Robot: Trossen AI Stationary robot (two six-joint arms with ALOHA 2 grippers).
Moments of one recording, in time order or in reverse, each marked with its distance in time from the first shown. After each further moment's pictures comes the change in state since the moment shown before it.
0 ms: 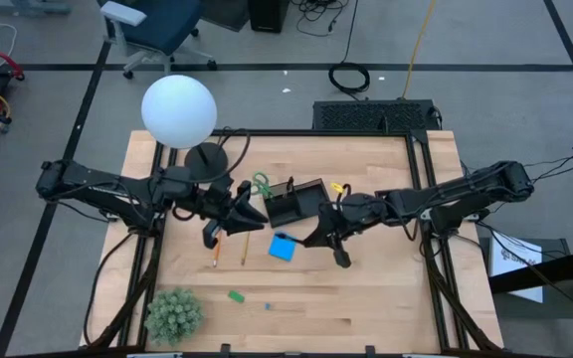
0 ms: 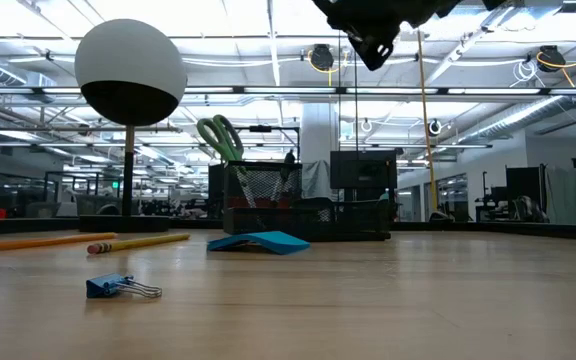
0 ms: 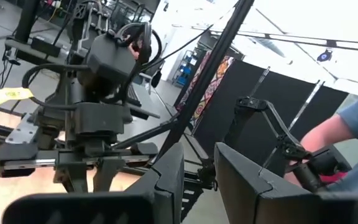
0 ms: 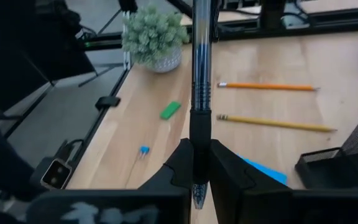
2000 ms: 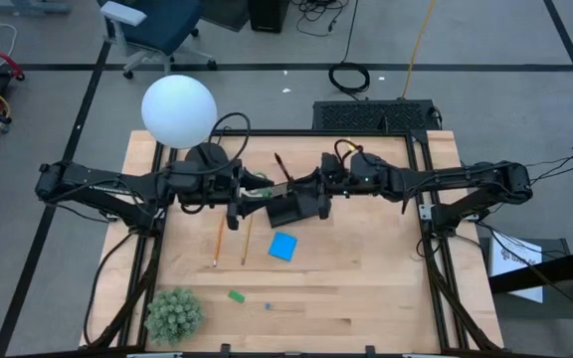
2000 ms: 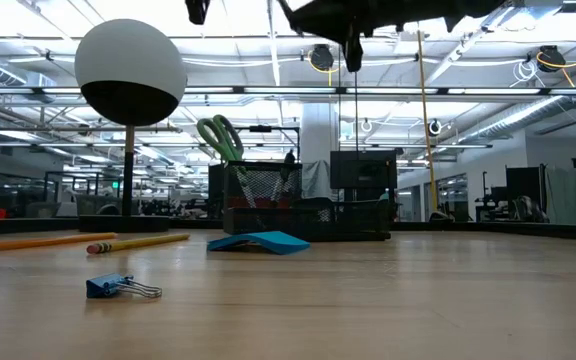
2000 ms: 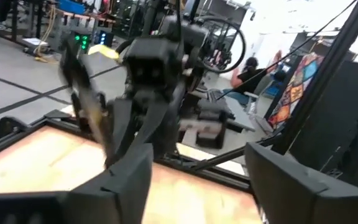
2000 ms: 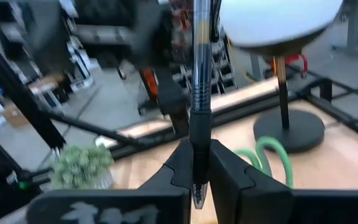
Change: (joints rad) left arm 0.071 -0.001 -0.001 -0.114 -0.320 0.161; right arm -0.253 0.000 0.000 0.342 0.101 0.157
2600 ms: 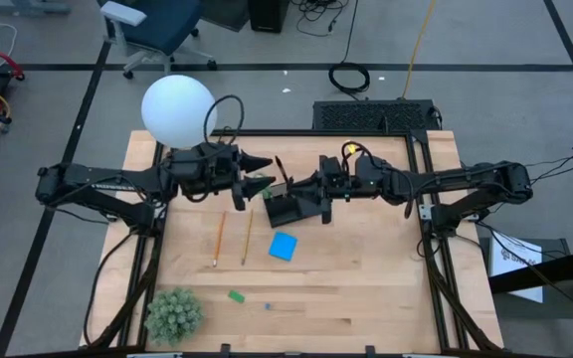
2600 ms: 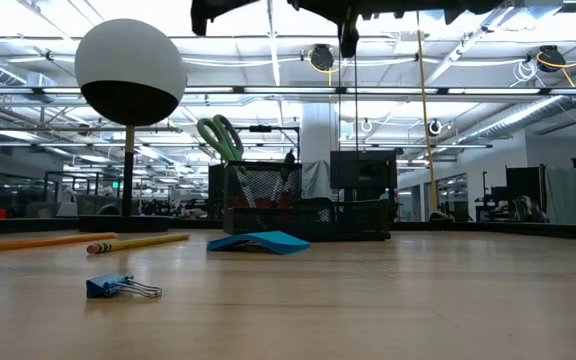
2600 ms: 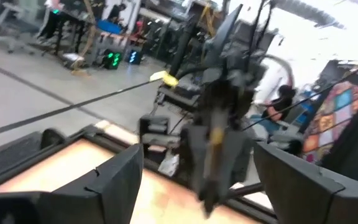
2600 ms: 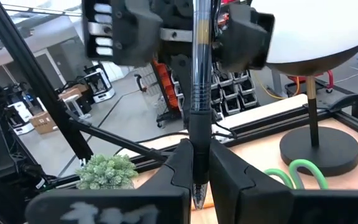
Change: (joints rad) left arm 0.105 0.010 0.000 0.073 -0.031 -0.037; right arm 0.035 0.000 0.000 0.083 -0.028 0.011
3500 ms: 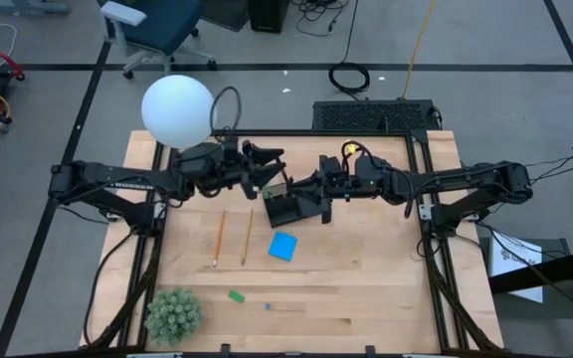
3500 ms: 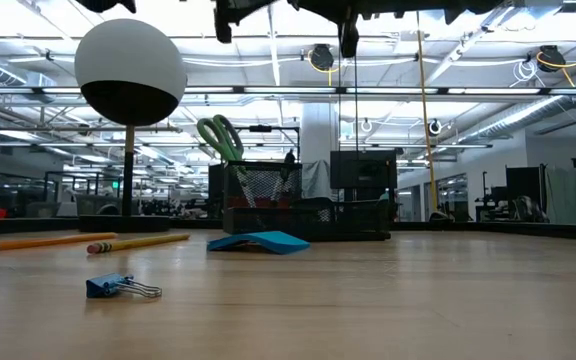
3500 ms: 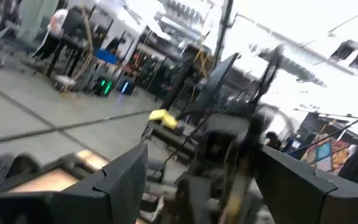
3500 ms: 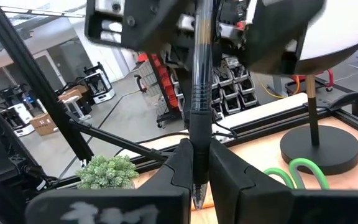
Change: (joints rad) left arm 0.044 0.149 0.001 0.304 -0.007 -0.106; right arm 0.000 0.000 0.000 0.000 0.001 0.009
